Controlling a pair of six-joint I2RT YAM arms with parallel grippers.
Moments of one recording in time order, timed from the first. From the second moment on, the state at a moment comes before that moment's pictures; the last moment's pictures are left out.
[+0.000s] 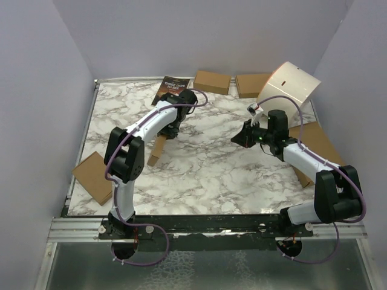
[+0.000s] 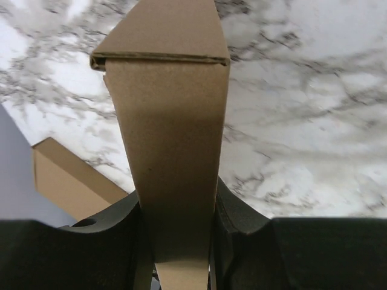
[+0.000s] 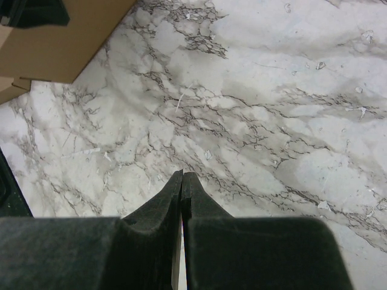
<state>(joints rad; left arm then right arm) -0.56 1.99 1.75 -1.20 -0.43 -0.23 0.21 1.41 0.75 0.11 -0.68 0.11</state>
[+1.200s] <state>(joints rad) -0.59 1.78 1.41 -0.75 -0.15 -0.14 0.14 1.41 0.75 0.10 -0.77 0.06</state>
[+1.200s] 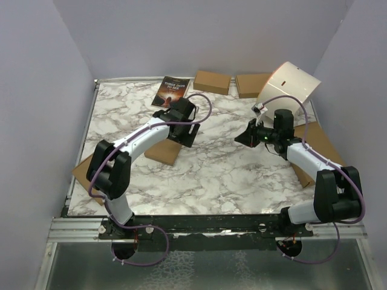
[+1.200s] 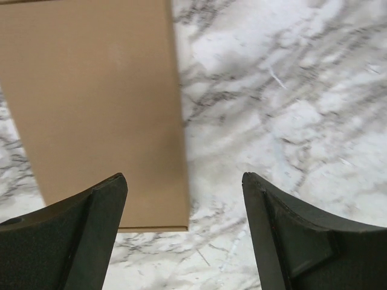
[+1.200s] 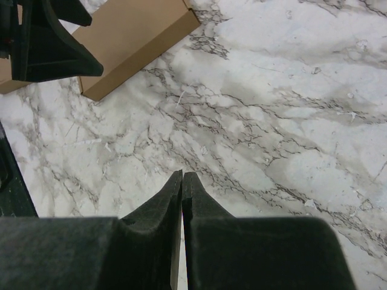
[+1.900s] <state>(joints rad) -0.38 1.07 0.81 -0.02 0.23 -0.31 0.08 1.09 0.90 -0.15 -0.87 -0.44</state>
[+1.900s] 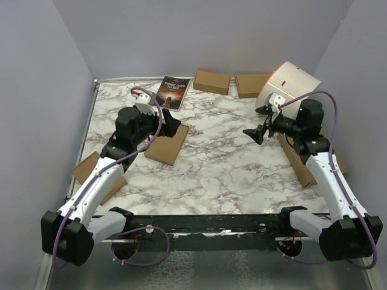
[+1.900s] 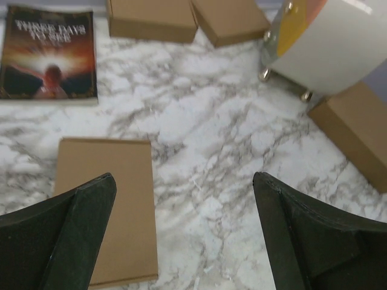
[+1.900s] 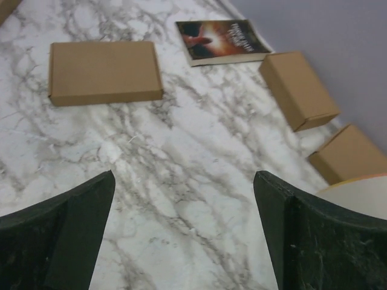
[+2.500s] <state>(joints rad) -0.32 0.99 1.39 -0.12 0.27 -0.31 0.07 1.19 1.78 -0.32 -0.66 -0.15</state>
